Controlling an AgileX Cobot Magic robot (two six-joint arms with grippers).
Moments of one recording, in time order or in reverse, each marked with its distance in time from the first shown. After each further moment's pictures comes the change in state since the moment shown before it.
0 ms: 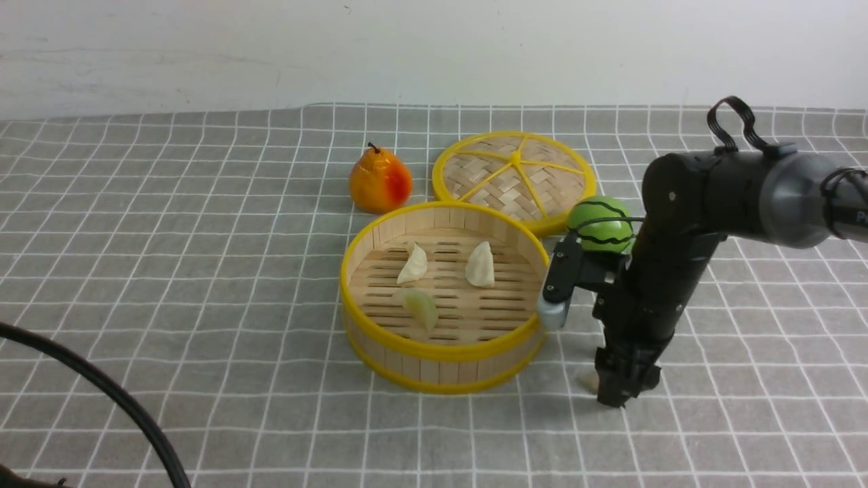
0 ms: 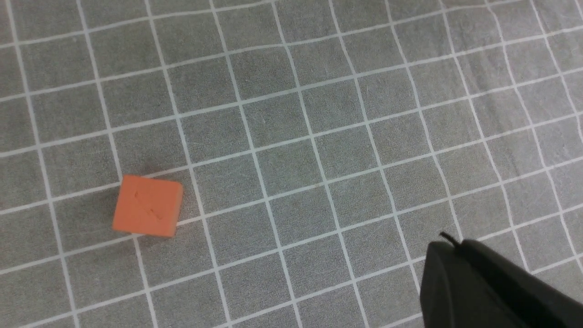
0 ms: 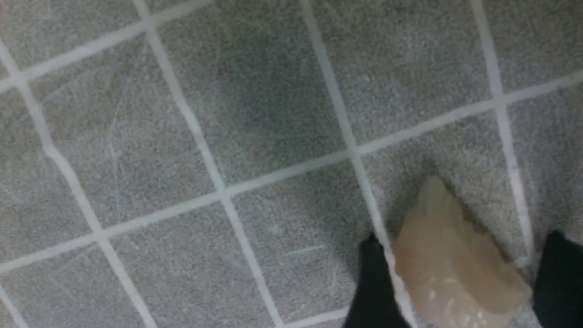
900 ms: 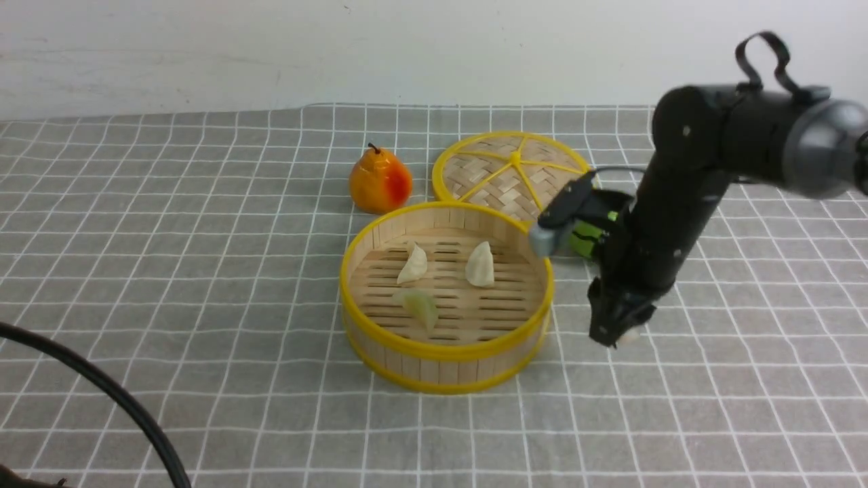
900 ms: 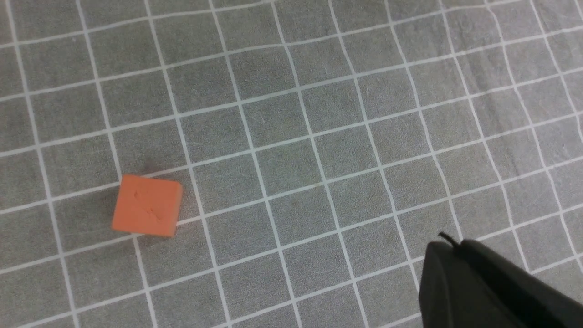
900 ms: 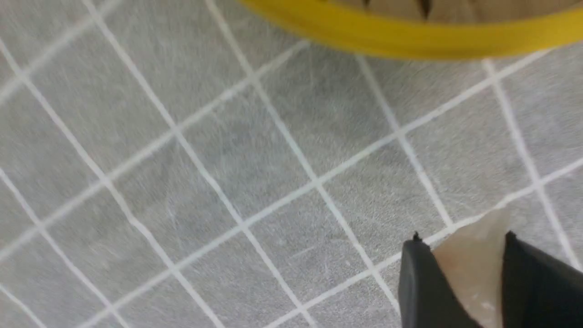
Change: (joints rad) right arm 0.016 -0.063 -0.201 0.034 0.190 0.305; left arm 0.000 0.000 0.000 0.000 0.000 0.000
